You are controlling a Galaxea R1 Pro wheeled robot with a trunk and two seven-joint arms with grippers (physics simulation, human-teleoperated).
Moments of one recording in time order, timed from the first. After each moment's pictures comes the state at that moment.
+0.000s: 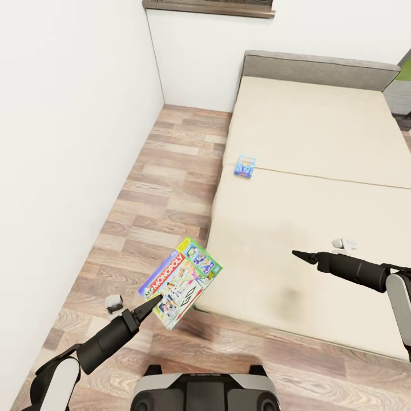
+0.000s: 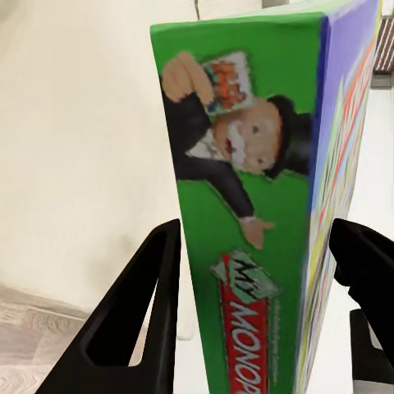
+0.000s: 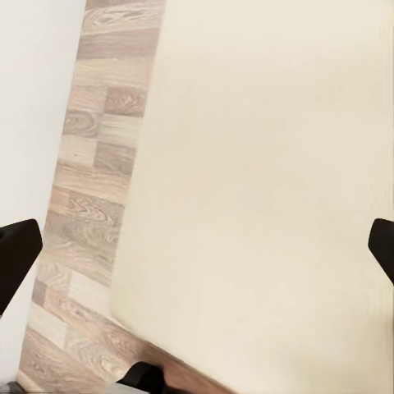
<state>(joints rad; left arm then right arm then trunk) -0.10 -0.04 0.22 -1.60 0.77 0.82 -0.72 -0.51 -0.33 -0.29 -1.61 -0.35 1.04 0.65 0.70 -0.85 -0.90</state>
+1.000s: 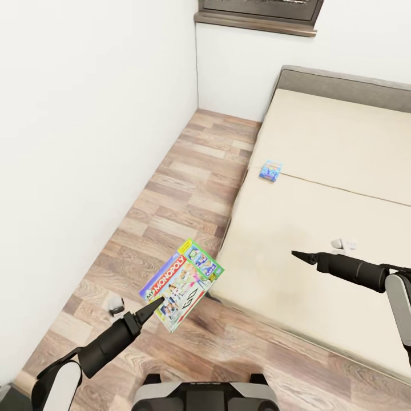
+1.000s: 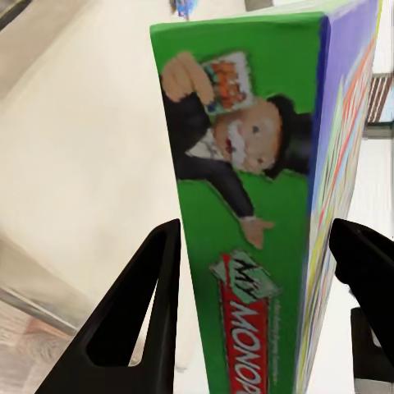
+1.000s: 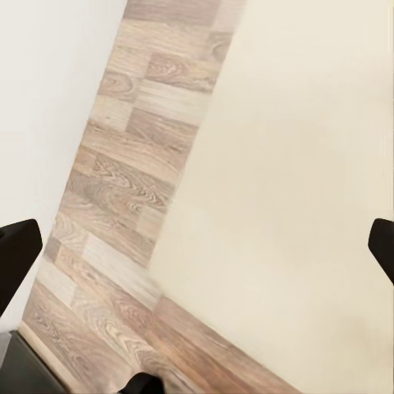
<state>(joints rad) -0.08 -0.05 0.20 -1.61 0.77 0.80 -0.72 -0.51 -0.33 -0.29 -1.61 -0.35 1.04 0.64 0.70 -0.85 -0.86</state>
